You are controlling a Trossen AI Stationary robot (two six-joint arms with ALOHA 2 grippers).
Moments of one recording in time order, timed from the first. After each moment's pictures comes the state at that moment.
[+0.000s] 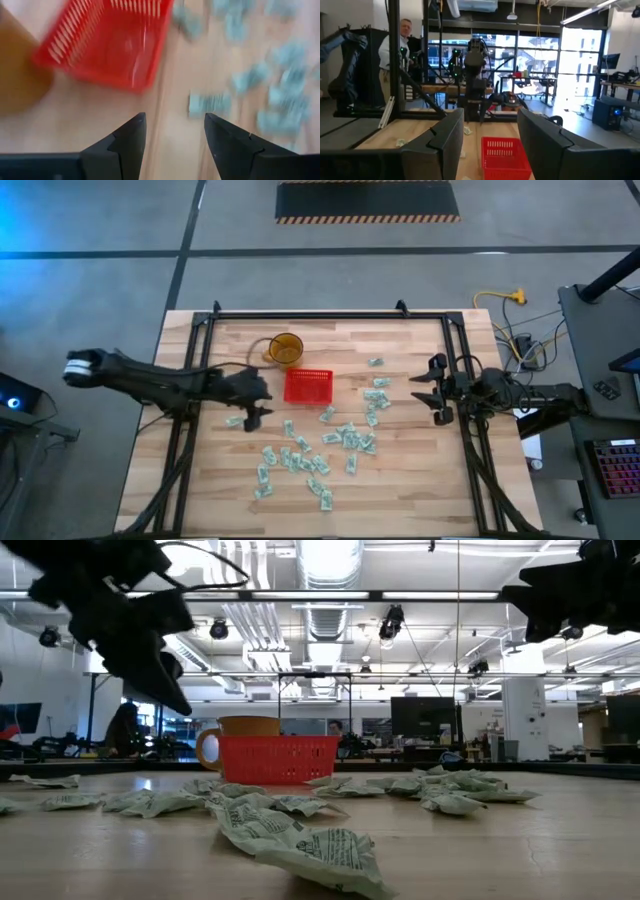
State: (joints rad) left arm -0.03 1.04 0.55 -0.36 -0.06 -0.21; right arm 0.00 0.03 0.01 0.24 0.00 -0.01
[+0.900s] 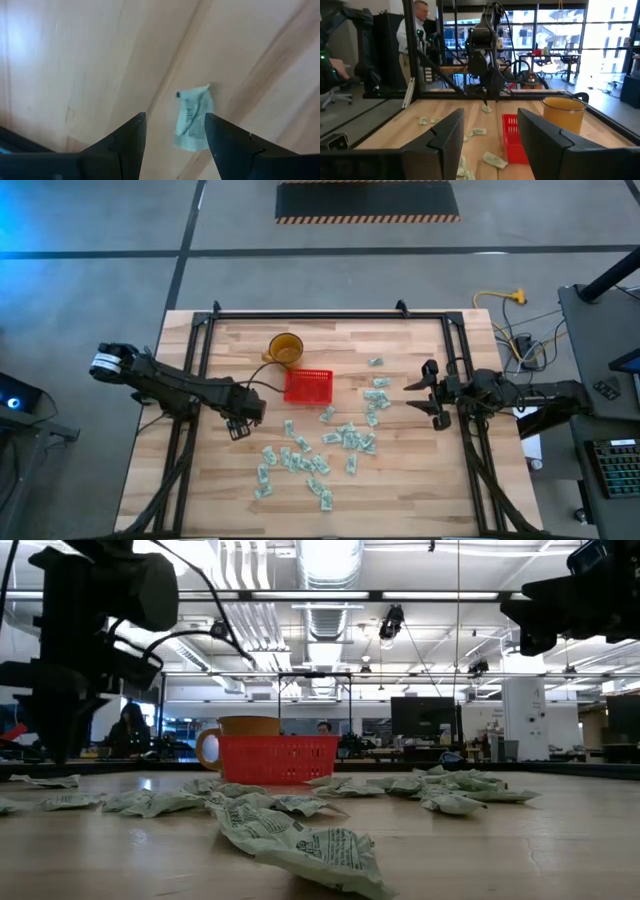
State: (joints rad) left arm -0.16 1.34 0.71 -1.01 -0.13 -0.60; right arm 0.00 0.13 0.01 0.22 -0.09 0.06
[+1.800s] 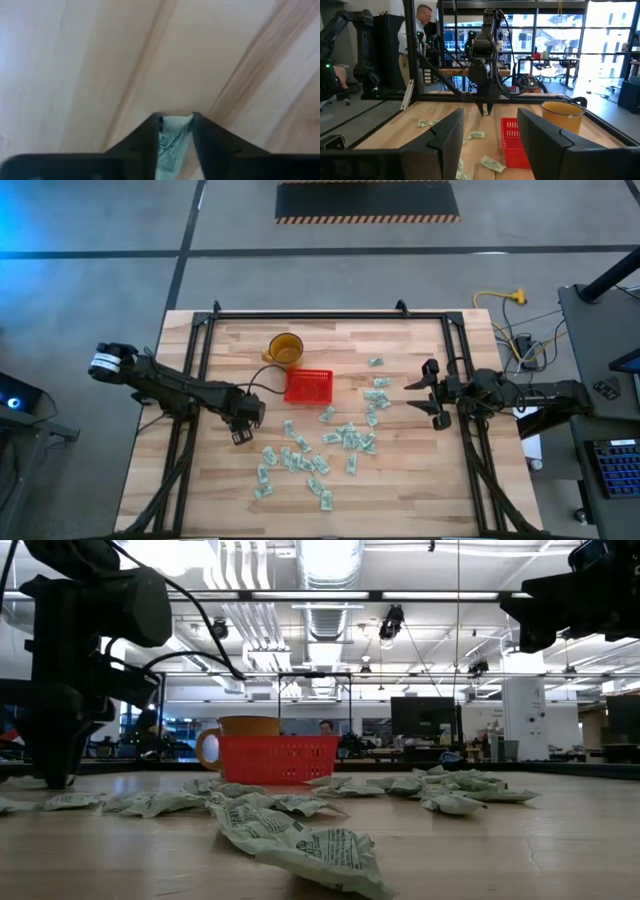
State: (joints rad) left arm -0.17 1.34 0.59 -0.80 -0.04 -0.60; right arm 0.00 0.14 0.01 0.25 -0.09 0.04
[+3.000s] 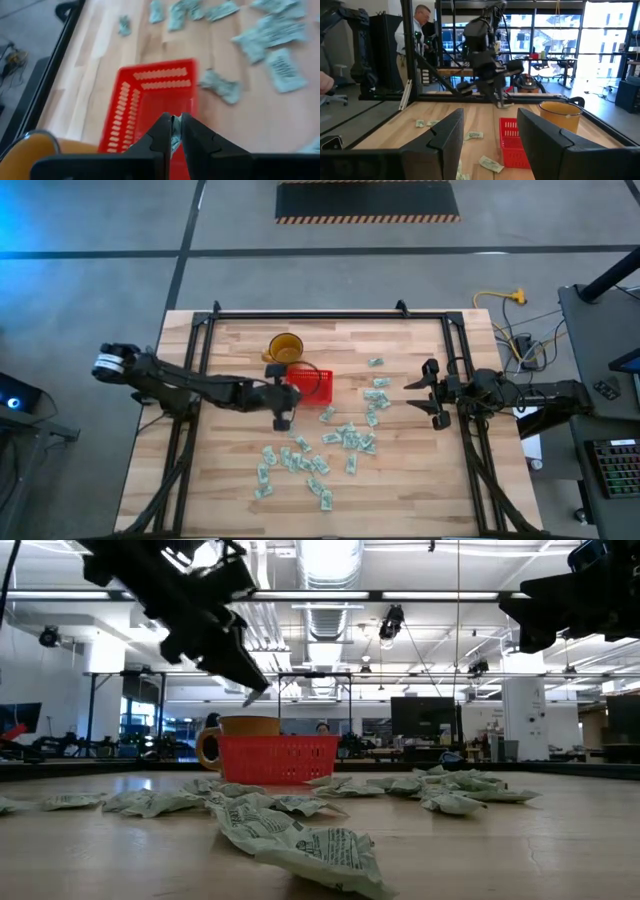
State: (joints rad) left arm -0.12 1.36 0.76 -0.11 -0.41 0.11; right arm 0.00 0.14 0.01 0.25 -0.08 0.04
